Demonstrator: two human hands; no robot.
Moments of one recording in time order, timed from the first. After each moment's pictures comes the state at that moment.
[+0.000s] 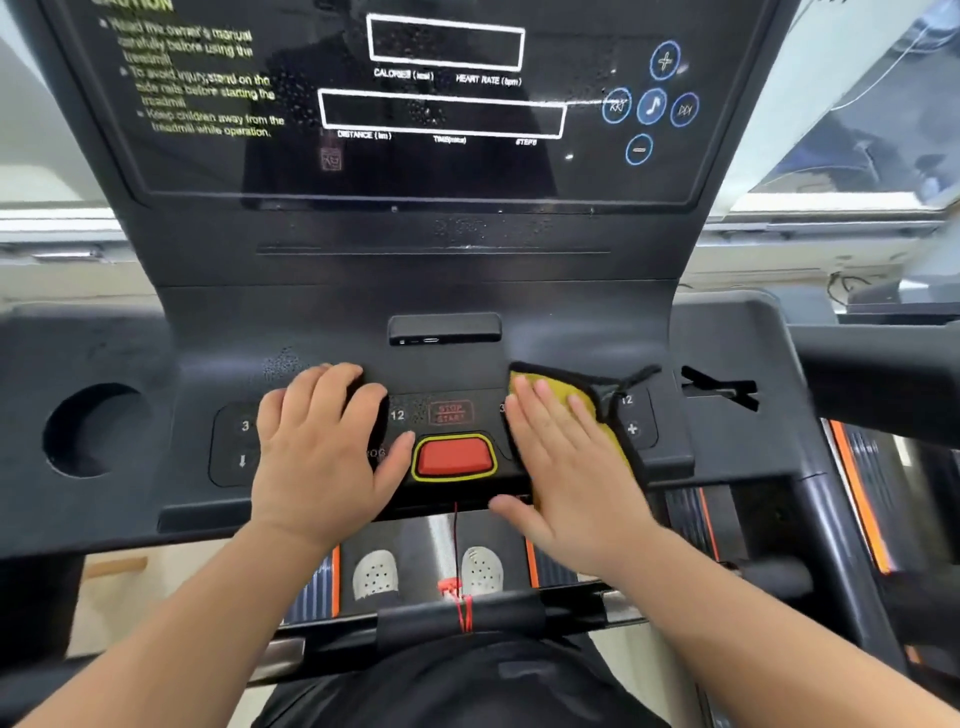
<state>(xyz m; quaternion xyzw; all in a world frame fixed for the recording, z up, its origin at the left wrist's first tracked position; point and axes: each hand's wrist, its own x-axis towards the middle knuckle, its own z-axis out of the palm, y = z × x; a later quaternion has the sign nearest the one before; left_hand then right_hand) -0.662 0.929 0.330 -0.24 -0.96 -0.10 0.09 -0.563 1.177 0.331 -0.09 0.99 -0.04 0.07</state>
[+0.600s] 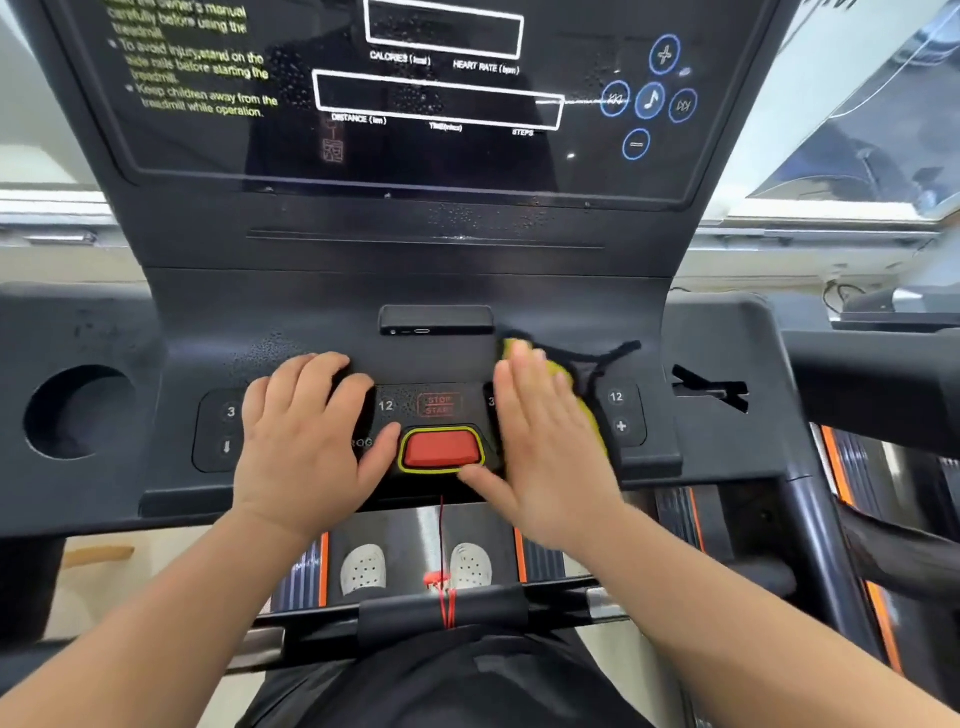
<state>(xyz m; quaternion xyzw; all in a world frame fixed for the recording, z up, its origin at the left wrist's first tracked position) -0.660 0.929 0.328 -0.23 -0.96 -0.10 0.10 -0.583 1.168 0.331 -0.04 1.00 -0.05 0.04</state>
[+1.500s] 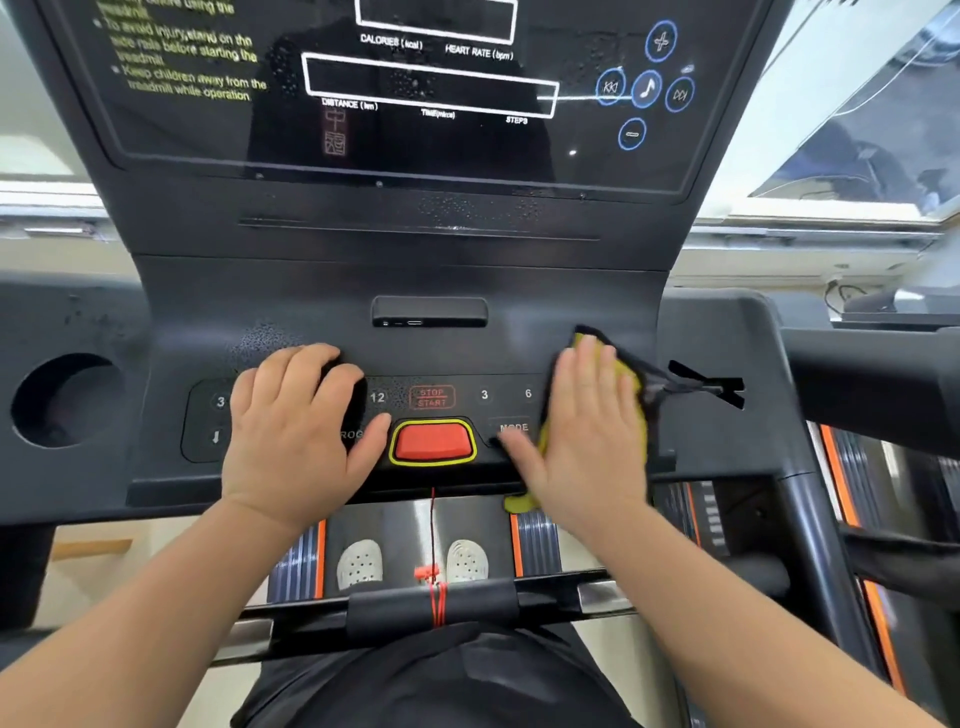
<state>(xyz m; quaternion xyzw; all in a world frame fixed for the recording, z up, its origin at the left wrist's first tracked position) -0.660 0.929 0.328 -0.23 -0.96 -0.11 0.11 -0.577 1.185 0.338 0.10 0.99 0.01 0.06</state>
